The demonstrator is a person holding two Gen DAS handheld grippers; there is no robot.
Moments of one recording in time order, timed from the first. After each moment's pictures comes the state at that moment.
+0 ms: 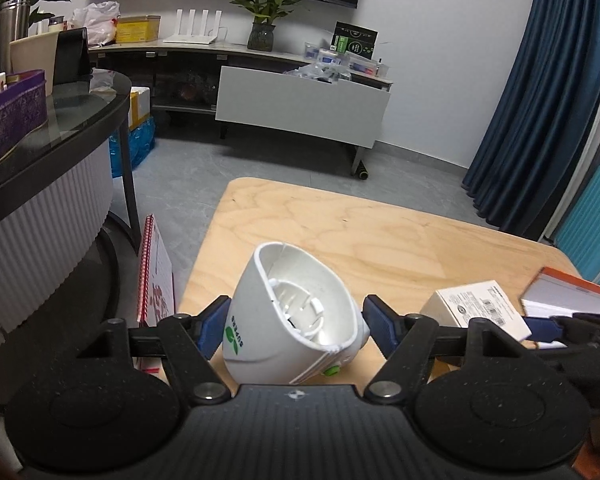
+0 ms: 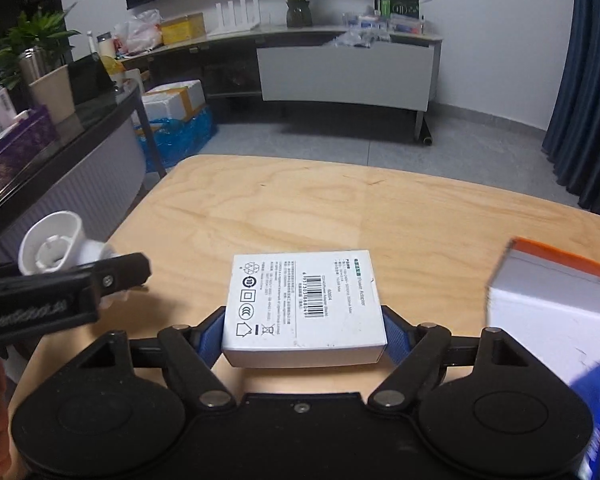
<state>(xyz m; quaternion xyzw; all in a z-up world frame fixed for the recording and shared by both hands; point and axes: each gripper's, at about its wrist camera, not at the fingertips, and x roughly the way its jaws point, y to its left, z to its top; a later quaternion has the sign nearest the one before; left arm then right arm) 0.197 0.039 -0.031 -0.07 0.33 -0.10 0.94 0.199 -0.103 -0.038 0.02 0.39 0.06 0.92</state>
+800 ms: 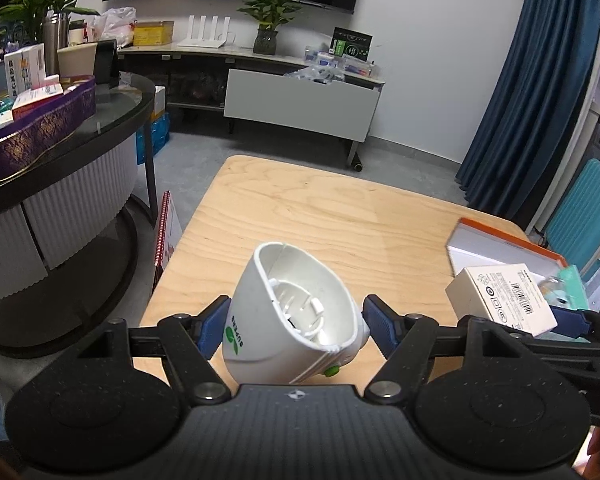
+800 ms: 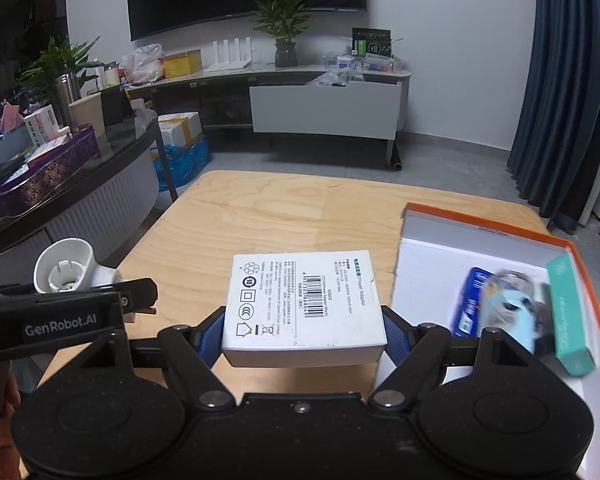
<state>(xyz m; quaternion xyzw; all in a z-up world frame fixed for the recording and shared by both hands) 0.077 0.018 0.006 -0.07 0.34 -0.08 0.94 0.052 -0.125 0.019 0.02 0.34 0.04 0.94</state>
